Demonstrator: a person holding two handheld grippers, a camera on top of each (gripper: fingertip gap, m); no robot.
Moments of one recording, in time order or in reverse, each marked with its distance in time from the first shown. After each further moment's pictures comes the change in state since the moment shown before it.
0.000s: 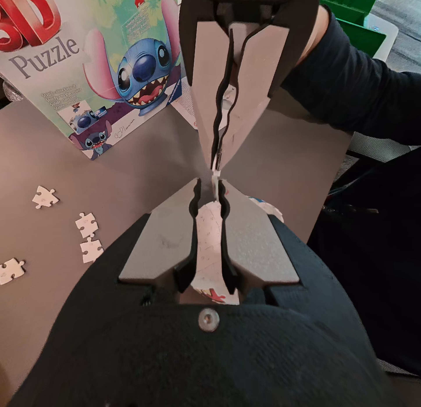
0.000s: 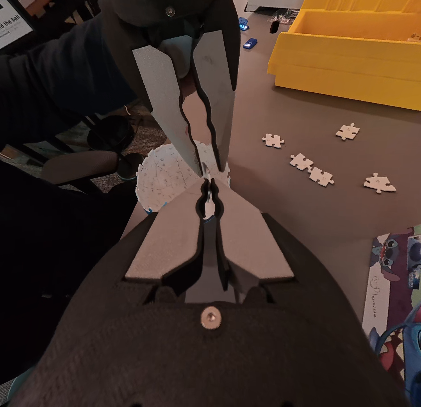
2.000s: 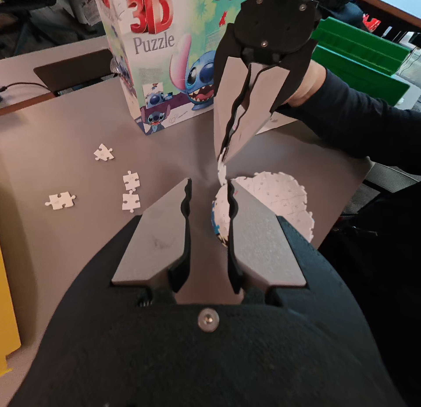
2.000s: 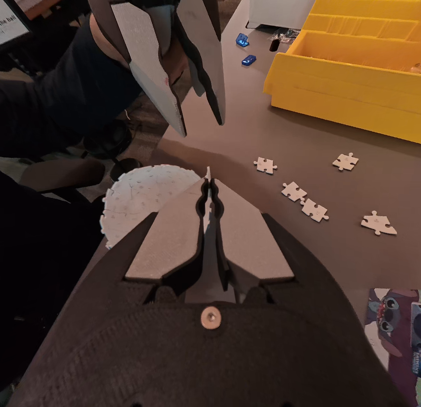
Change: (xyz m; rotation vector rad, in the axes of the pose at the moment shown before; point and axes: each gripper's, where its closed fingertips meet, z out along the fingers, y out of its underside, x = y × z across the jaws) left arm -0.040 0.033 -0.064 0.155 -0.158 -0.146; right arm 0.025 -0.016 0.049 0.022 -0.019 -0.062
